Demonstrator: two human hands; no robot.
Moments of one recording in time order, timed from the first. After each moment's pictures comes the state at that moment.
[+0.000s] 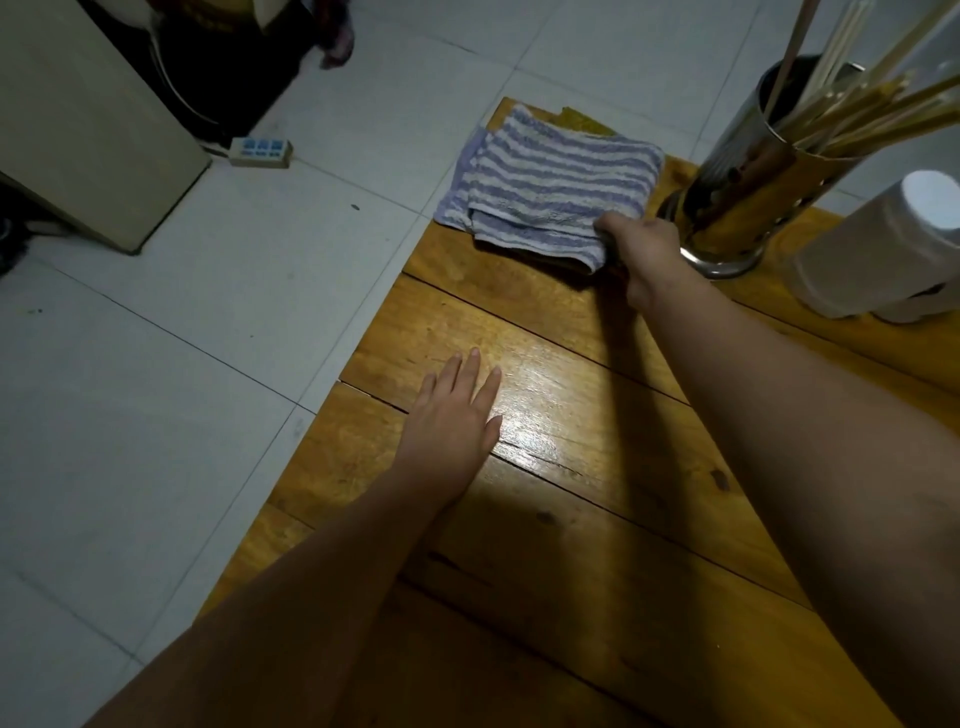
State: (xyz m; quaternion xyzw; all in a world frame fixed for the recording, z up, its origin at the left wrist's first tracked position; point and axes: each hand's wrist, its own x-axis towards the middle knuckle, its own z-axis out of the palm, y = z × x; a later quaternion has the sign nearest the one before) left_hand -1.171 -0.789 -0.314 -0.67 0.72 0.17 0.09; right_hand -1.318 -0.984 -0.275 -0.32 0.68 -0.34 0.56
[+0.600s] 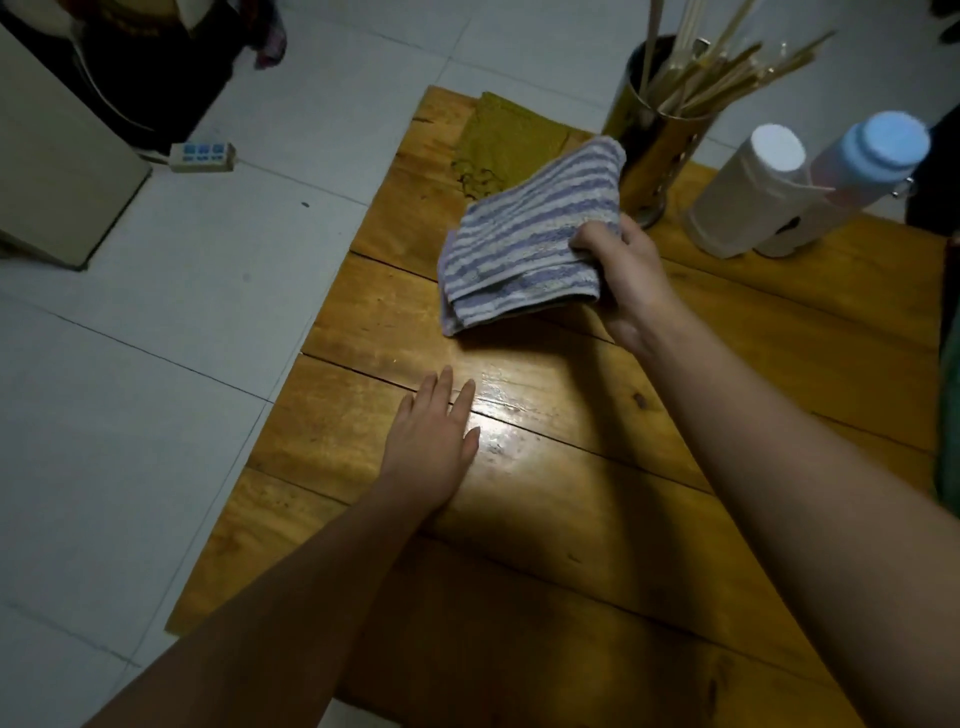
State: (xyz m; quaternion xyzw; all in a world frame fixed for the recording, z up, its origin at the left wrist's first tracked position) left_hand -1.211 -0.731 -0.290 -0.66 0.72 0.21 0.10; right_hand -1.370 -0.870 -0.198 -0.31 0.55 -0.44 0.64
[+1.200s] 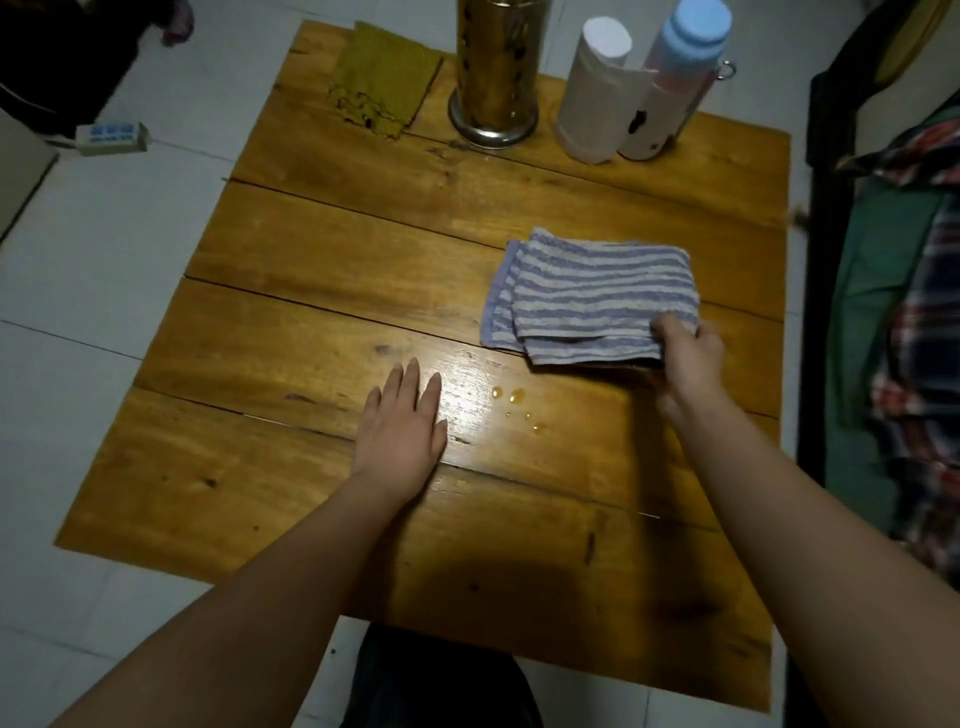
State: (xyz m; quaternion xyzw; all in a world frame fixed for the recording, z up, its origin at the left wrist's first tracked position) left_hand -1.309 -0.636 -0.298 -0.65 0.73 0.20 0.12; right_hand -1.567 -0.710 -0.258 -0.18 0.73 -0.47 0.46
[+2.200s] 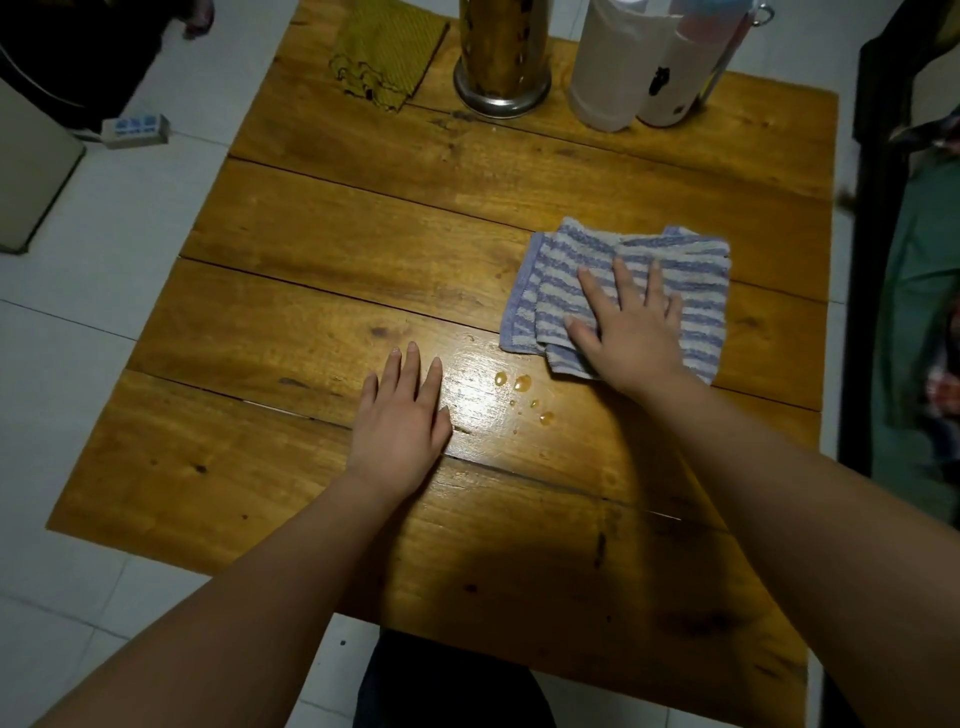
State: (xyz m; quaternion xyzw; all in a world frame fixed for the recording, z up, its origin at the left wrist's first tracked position) left_hand -1.314 -0.630 -0.310 -0.66 0.73 0.16 0.10; right_hand -1.551 -0.726 -0.310 -0.72 0.67 0.05 0.16
